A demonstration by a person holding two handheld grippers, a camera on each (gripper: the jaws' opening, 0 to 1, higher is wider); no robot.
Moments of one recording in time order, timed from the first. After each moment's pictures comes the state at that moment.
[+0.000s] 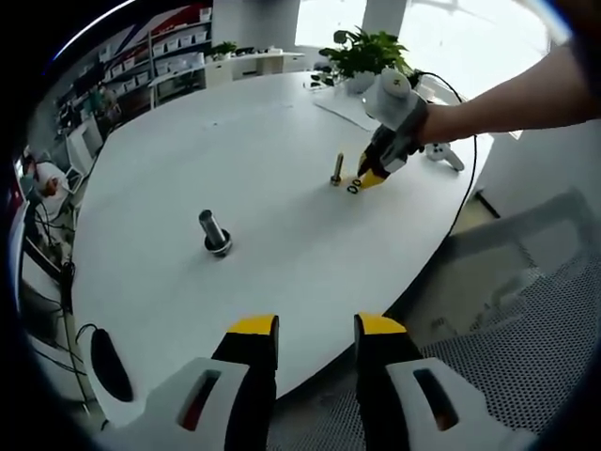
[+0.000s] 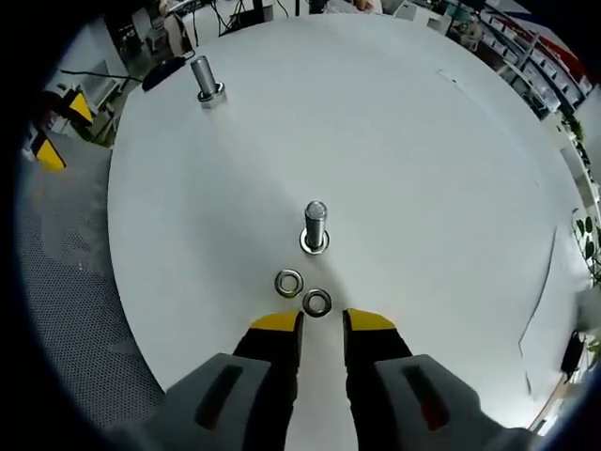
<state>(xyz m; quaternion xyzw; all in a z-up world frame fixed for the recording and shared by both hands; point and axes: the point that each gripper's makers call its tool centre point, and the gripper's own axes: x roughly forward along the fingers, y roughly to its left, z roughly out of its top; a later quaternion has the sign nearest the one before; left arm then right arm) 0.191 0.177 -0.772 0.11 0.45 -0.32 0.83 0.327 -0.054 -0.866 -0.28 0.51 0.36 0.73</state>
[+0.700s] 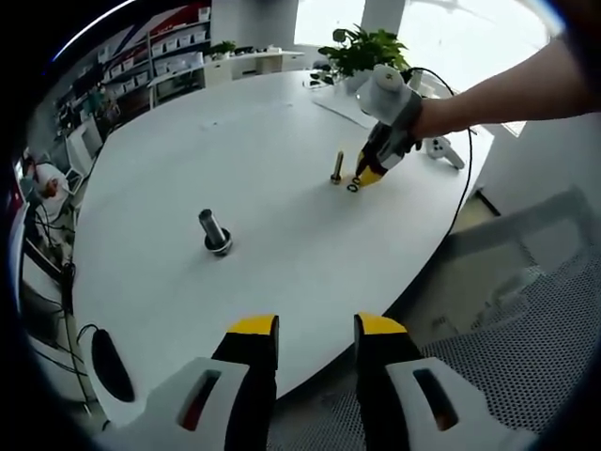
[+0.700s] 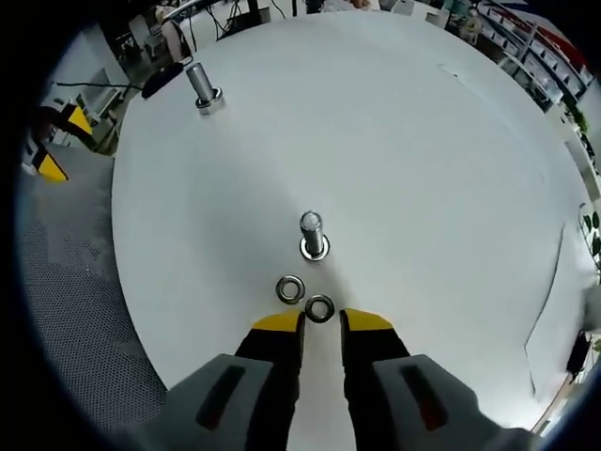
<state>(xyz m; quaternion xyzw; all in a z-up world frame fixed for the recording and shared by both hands) 0.191 0.178 -0.772 0.11 0.45 -0.32 0.83 0.329 -0.050 -0.868 -0.28 0.52 0.38 0.71</state>
